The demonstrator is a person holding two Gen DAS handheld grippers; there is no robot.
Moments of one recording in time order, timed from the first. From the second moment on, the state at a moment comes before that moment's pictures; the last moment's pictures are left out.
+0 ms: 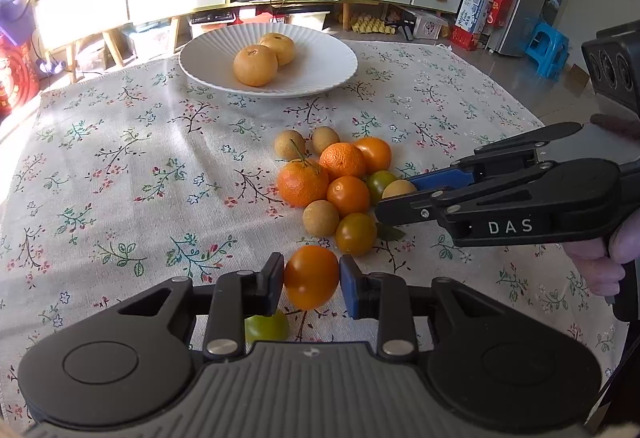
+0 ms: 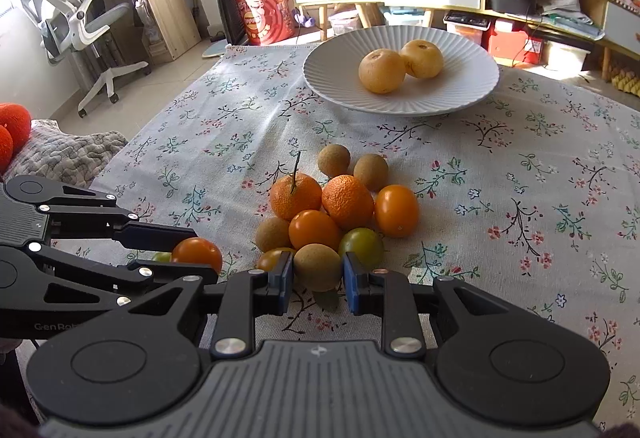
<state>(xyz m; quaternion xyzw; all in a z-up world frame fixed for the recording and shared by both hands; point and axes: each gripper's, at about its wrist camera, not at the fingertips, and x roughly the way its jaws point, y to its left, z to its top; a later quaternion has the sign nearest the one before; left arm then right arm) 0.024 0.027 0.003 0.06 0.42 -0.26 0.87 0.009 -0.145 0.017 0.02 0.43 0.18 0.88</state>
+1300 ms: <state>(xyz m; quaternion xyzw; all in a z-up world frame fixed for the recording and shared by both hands) 0.090 0.005 0.033 -0.01 0.33 -0.22 0.92 0.068 -0.172 0.051 0.11 0.38 0.14 0.91</state>
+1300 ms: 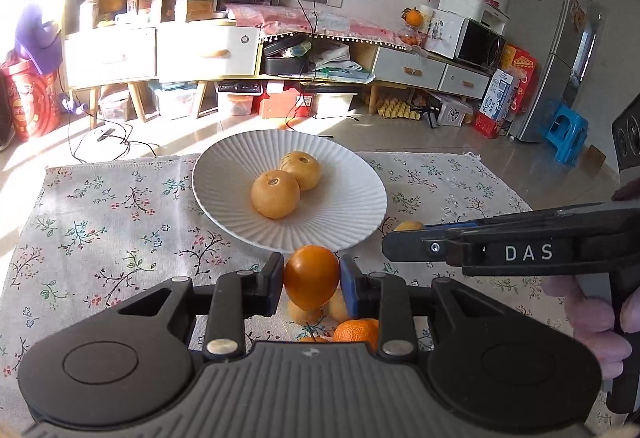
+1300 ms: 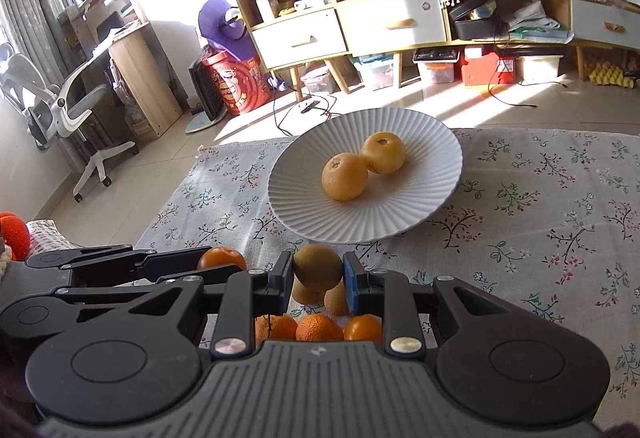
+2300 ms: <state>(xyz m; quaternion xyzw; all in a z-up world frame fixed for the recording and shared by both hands) 0.171 -0.037 0.000 -0.03 0.36 -0.22 0.91 0.168 -0.196 0.013 0.14 0.43 0.09 0.89</state>
